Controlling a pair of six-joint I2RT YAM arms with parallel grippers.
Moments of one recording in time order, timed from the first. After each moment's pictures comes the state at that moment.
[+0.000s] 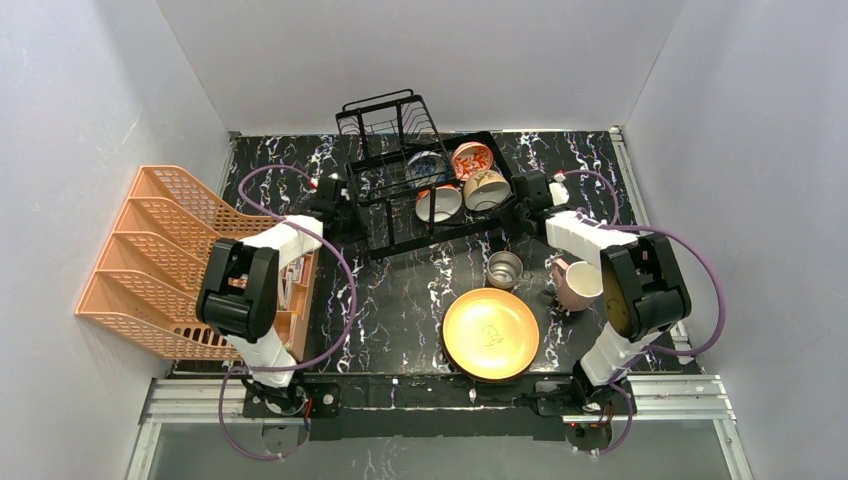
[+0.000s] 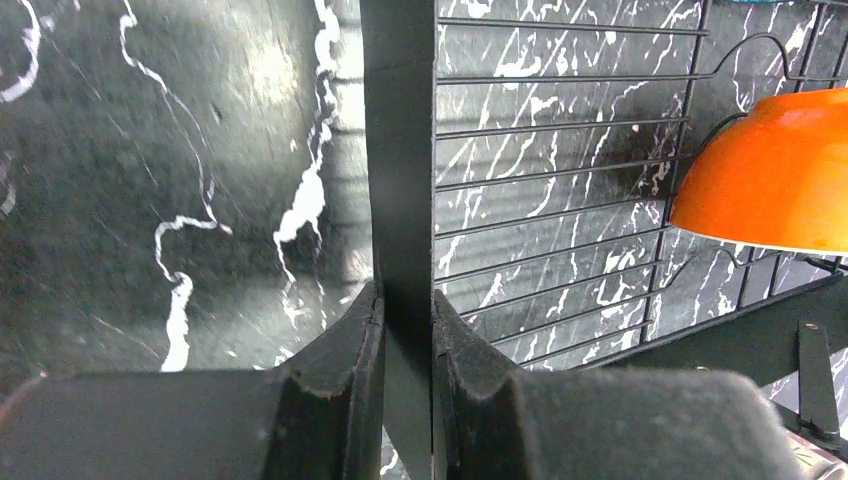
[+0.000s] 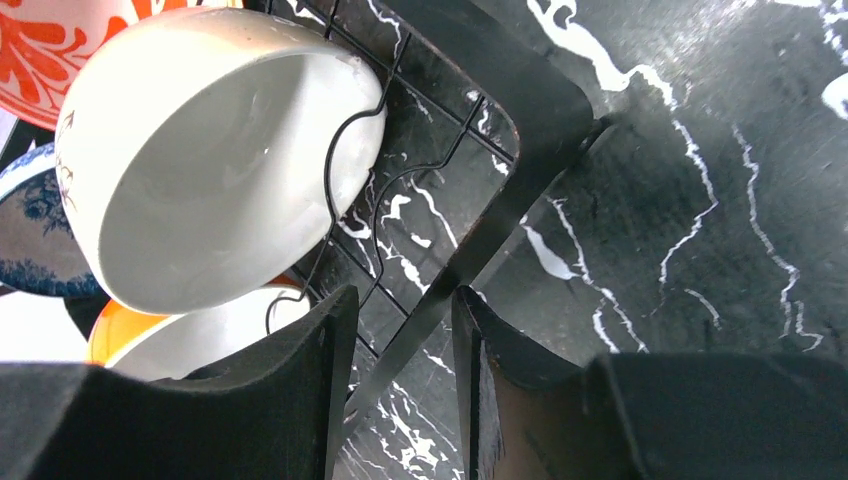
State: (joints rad) left arm -0.26 1.71 1.01 -0.20 0.09 -0.66; right arm 0.37 1.68 1.01 -0.14 0.17 1.19
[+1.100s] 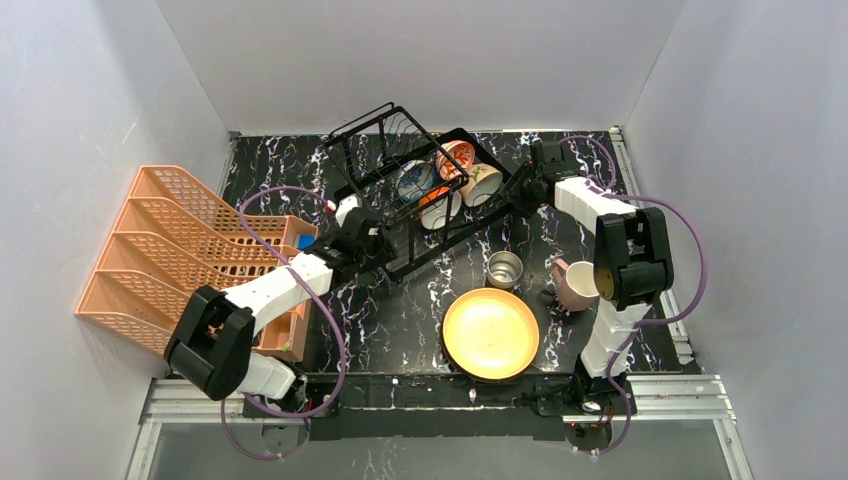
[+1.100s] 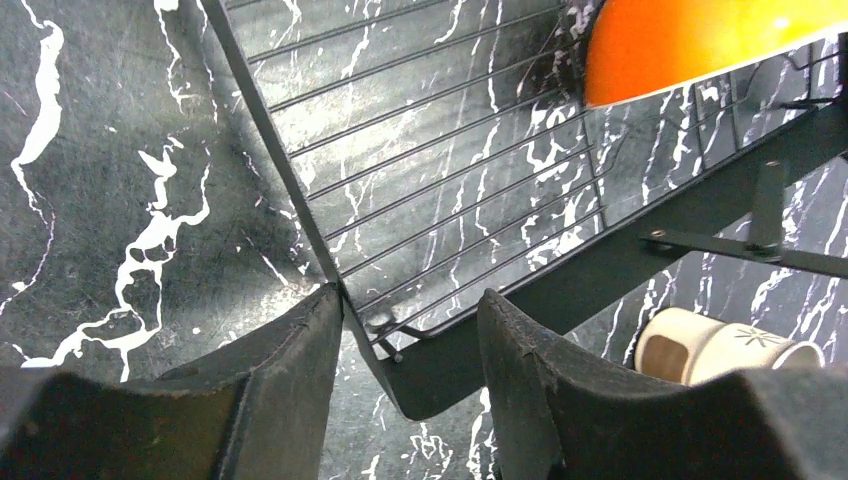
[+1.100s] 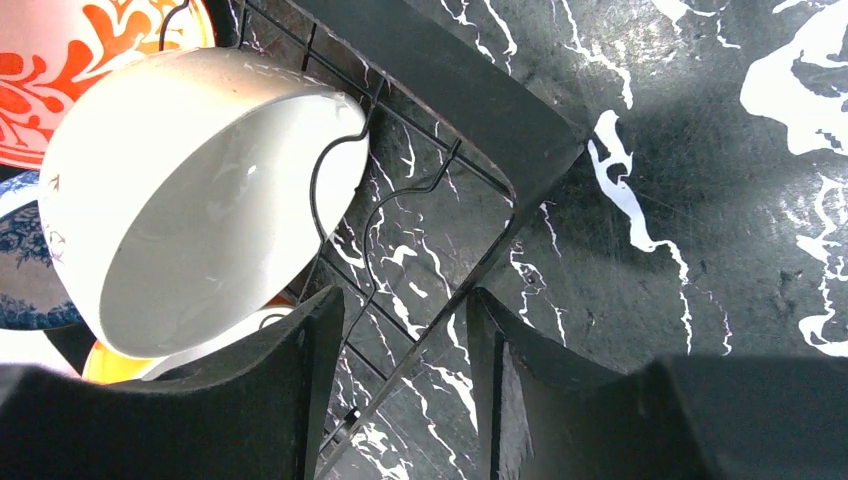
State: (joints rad) left arm -0.58 1.40 0.78 -0.20 -0.21 -0.88; right arm 0.22 1.89 1.33 -0.34 -0.13 0.83
